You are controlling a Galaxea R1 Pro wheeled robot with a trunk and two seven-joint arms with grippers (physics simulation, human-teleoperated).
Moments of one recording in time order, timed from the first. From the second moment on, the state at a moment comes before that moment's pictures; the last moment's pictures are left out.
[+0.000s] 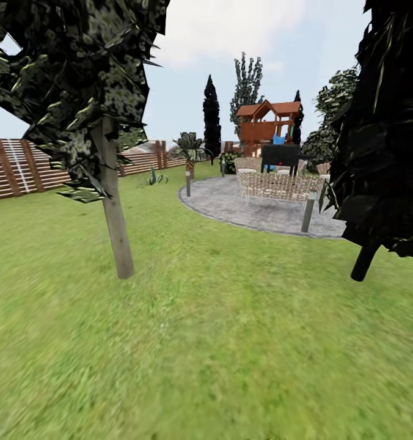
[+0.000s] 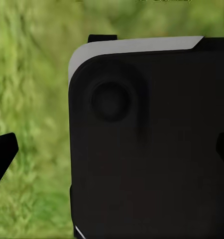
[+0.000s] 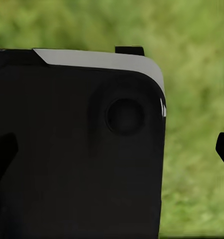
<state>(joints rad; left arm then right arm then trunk) 0.00 0.01 0.00 -0.10 0.01 -0.01 0.00 -0.06 0.00 0.00 -0.02 0.00 -0.06 0.00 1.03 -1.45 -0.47</state>
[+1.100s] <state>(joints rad) 0.00 0.01 0.00 -0.10 0.01 -0.01 0.00 -0.06 0.00 0.00 -0.02 0.00 -0.06 0.01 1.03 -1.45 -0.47</state>
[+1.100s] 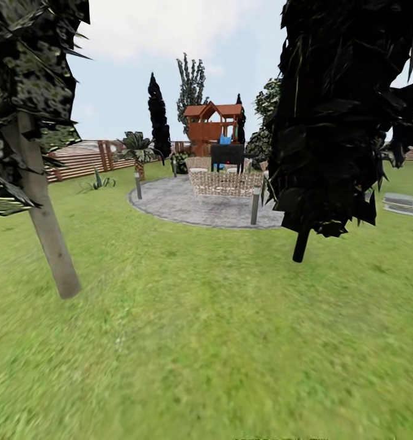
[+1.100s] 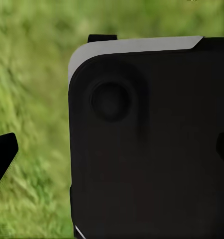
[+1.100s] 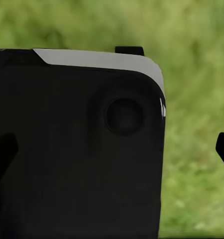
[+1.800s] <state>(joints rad) 0.00 0.01 0.00 -0.10 0.01 -0.01 0.00 -0.06 0.00 0.00 -0.02 0.00 -0.06 0.01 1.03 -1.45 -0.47</state>
